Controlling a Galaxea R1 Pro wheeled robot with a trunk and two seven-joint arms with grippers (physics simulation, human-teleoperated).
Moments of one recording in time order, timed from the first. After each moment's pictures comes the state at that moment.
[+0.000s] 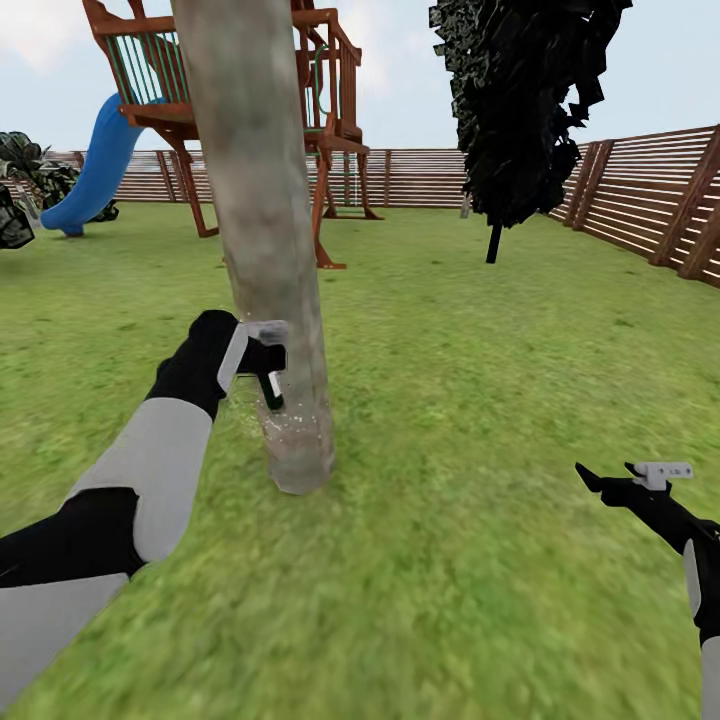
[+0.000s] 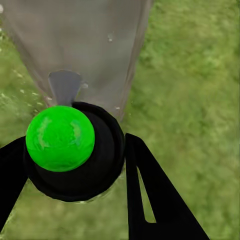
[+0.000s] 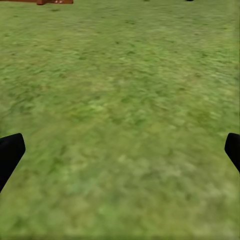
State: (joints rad) left arm -1.33 -0.09 0.10 -0.70 -0.04 1.02 -0.01; right arm -0.62 -0.28 -0.69 -0.93 0.24 0.05 0.70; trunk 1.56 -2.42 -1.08
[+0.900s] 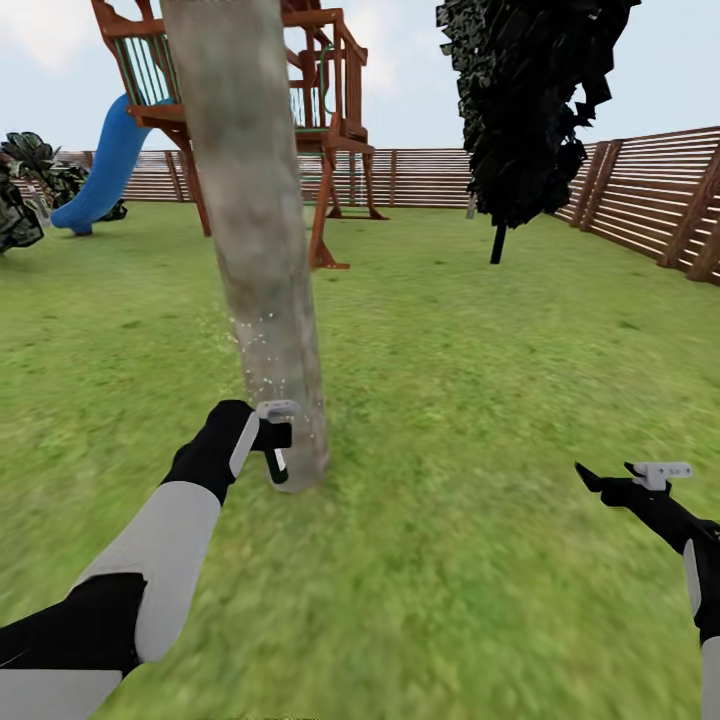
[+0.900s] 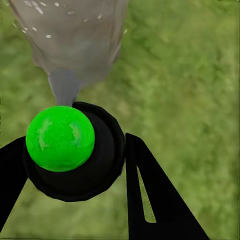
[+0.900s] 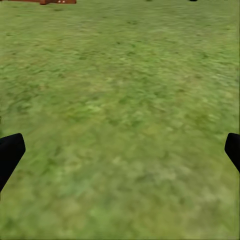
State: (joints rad) left arm -1.05 -0.10 0.10 -0.70 -0.03 0.89 -0.01; right arm -0.62 -0.28 -0.69 -0.93 0.24 0.05 0.70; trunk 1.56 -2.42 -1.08
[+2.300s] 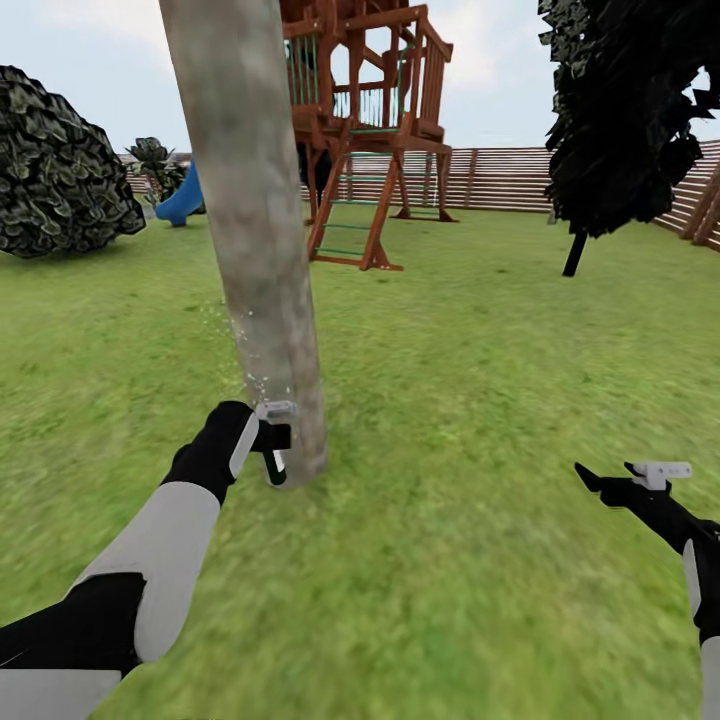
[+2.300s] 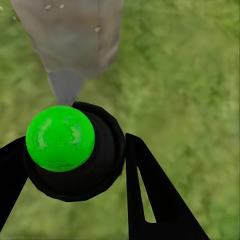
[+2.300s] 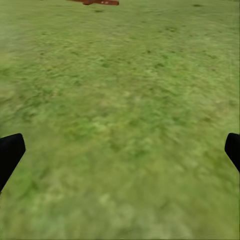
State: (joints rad) left arm -1.05 -0.10 0.10 -0.69 -0.04 0.89 -0.01; right arm -0.62 -0.28 -0.69 -0.93 0.24 0.05 0.70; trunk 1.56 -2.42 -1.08
